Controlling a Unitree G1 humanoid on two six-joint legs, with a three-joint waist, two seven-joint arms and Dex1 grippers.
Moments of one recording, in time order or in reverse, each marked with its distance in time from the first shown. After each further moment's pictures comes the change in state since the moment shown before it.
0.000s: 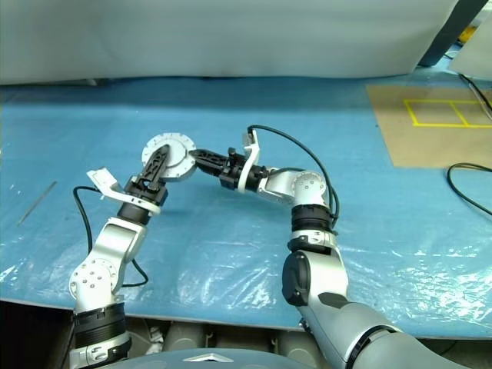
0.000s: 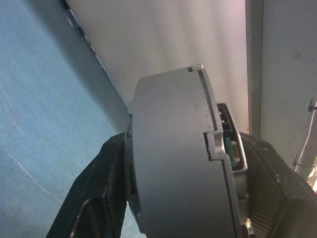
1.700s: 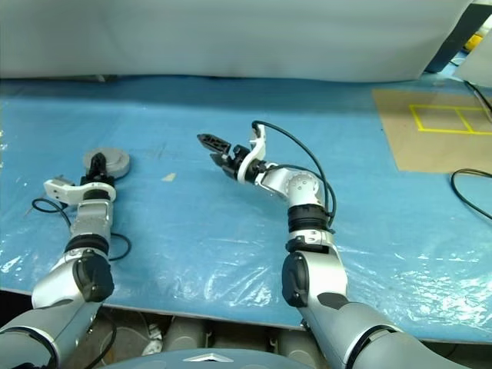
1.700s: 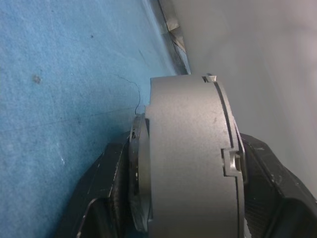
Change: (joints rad) left arm -0.595 0.341 0.394 1.377 0.349 -0.564 -0.315; right arm -0.002 -0.002 0.059 0.014 -0.052 -0.288 -0.057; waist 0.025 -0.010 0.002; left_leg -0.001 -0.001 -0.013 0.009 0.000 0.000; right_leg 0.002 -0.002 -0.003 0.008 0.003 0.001
